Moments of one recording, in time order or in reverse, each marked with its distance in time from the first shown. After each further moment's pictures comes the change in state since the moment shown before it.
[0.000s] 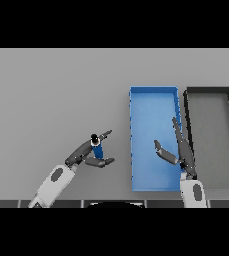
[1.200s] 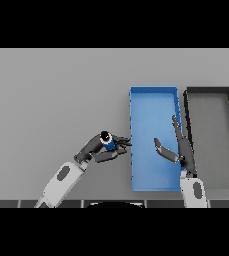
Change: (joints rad) left arm -0.045 -0.105 0.012 -0.245 0.049 0.005 0.004; right arm -0.026 -0.006 -0.003 0.006 0.002 0.003 0.026
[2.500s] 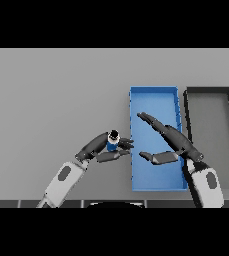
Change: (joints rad) left arm -0.002 -0.040 0.034 -0.034 -0.067 -0.088 0.080; right arm -0.257 -0.193 0.084 -0.323 -0.520 0.357 0.365
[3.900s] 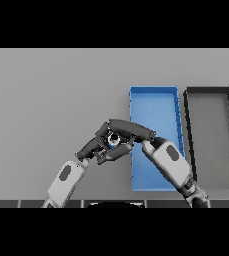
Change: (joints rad) left arm 0.026 -0.070 0.073 0.028 -0.026 -0.102 0.043; right arm -0.455 0.192 0.218 0.265 -0.048 0.131 0.149
